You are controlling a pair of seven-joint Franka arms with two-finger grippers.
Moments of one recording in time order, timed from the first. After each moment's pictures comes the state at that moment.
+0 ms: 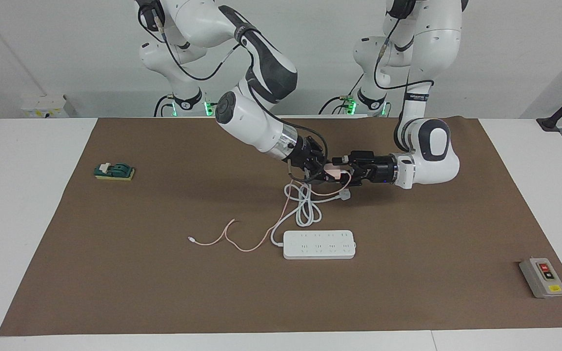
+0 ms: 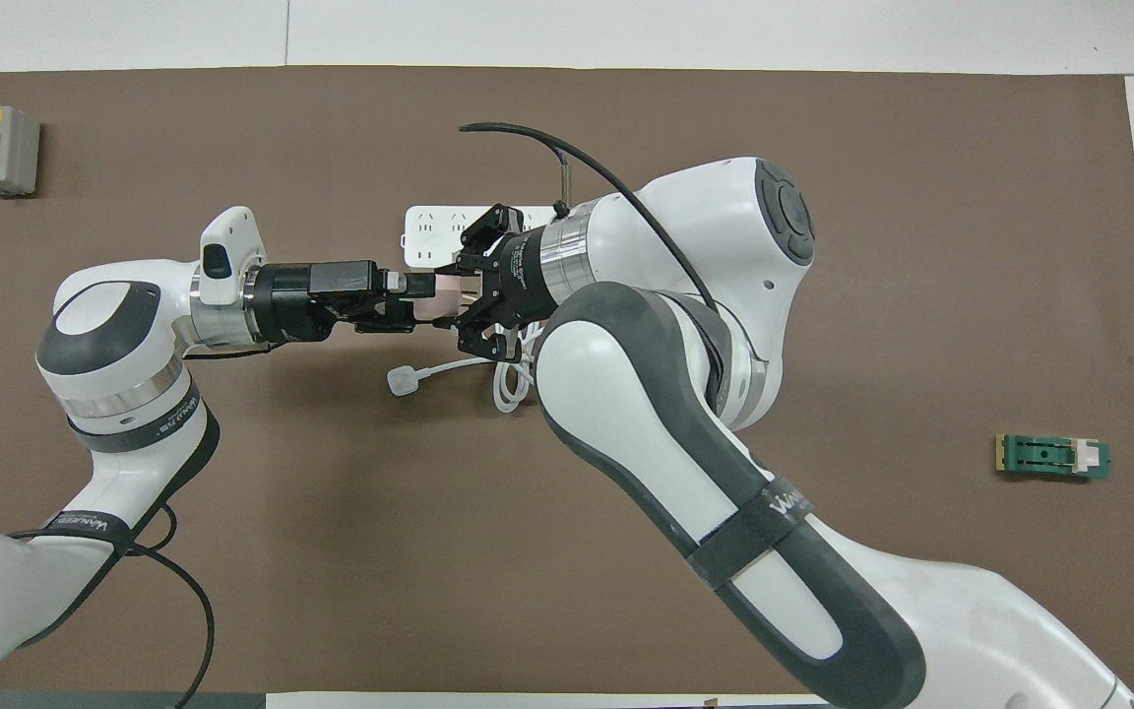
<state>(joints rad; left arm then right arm) -0.13 0.29 0.00 -2.02 -1.63 1.62 0.66 0.48 0.40 0.09 -1.56 0.85 2.26 1.70</state>
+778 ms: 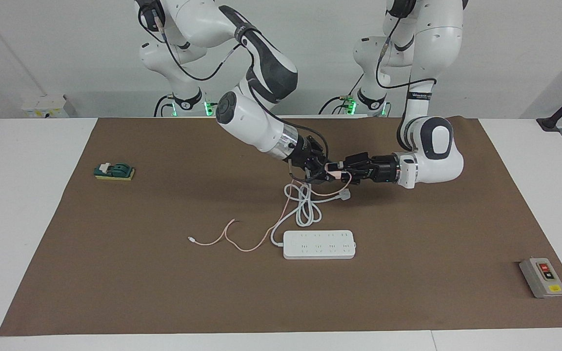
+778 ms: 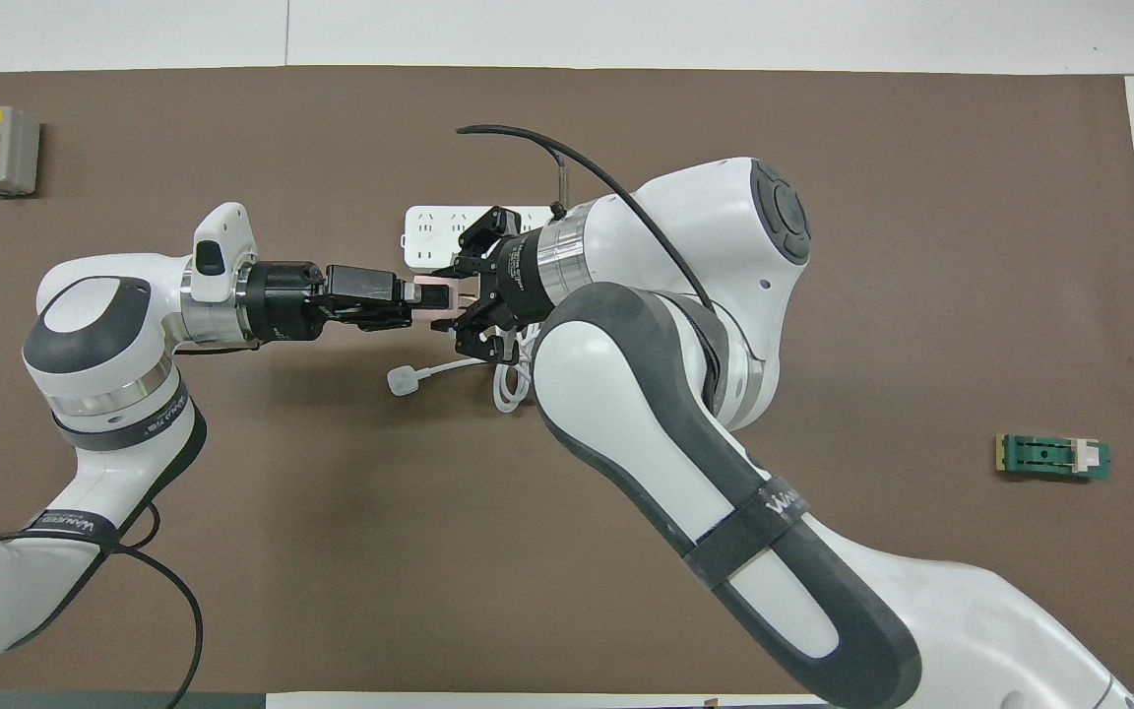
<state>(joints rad) -0.13 0.28 0.00 -2.01 -1.55 1.64 0.65 0.48 0.41 0.10 -1.56 0.85 2.25 1.71</state>
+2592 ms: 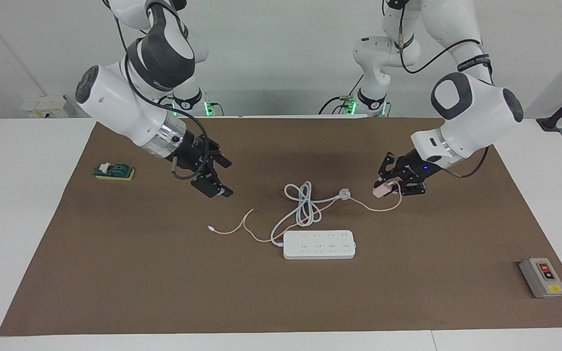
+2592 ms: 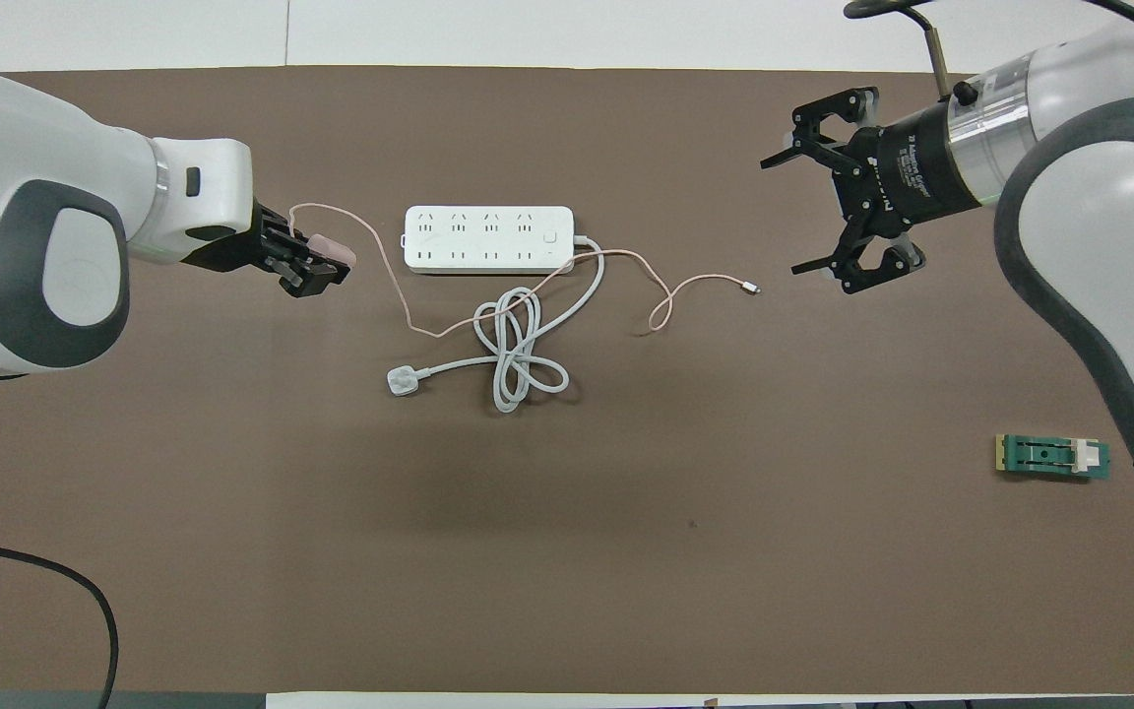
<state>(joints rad) -0.27 0.22 -0.01 -1.71 -0.22 2.02 0.83 0.04 0.21 0.06 -1.50 0.45 1.74 1.06</state>
